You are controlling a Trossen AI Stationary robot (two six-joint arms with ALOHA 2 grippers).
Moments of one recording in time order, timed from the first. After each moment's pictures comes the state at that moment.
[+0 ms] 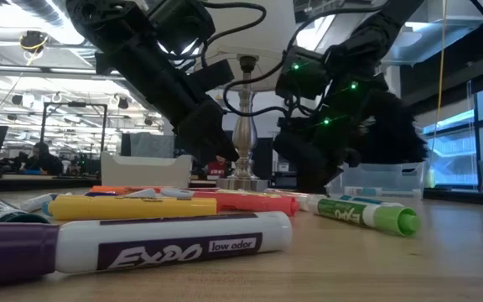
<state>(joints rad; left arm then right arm) -0.06 1.71 0.82 0.18 -0.45 -0.04 -0.11 1.81 0.96 -0.33 0.34 0.56</state>
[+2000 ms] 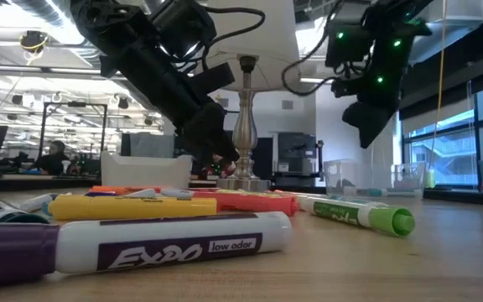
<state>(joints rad) -0.03 1.71 0.82 0.19 -0.45 -0.04 -0.21 1.41 0.94 -0.92 0.71 0.41</state>
